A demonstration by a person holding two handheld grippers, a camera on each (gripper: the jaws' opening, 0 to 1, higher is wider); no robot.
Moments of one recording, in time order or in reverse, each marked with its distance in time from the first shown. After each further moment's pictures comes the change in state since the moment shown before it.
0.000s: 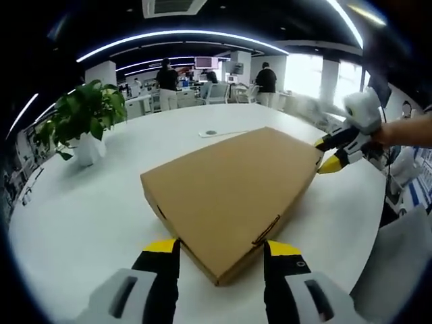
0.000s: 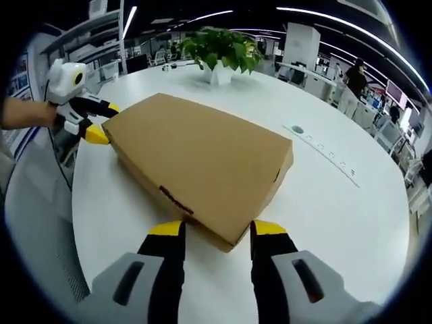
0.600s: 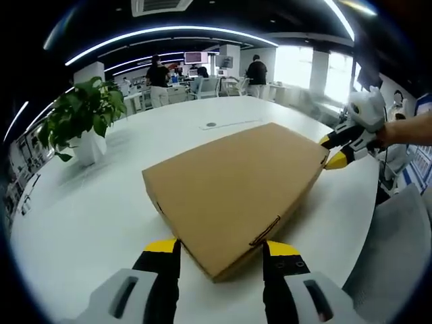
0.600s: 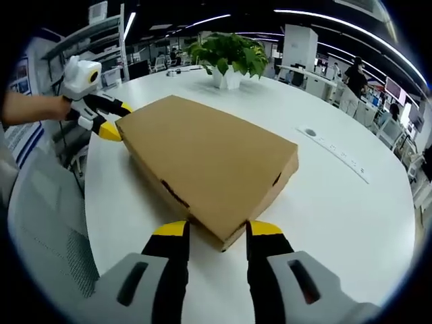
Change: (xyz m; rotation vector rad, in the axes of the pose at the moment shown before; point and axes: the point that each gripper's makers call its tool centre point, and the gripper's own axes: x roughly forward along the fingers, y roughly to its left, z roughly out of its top) left arm -0.026 0.035 -0.020 0.058 0.047 -0.047; right arm 0.002 0.053 0.007 0.019 -0.033 0.022
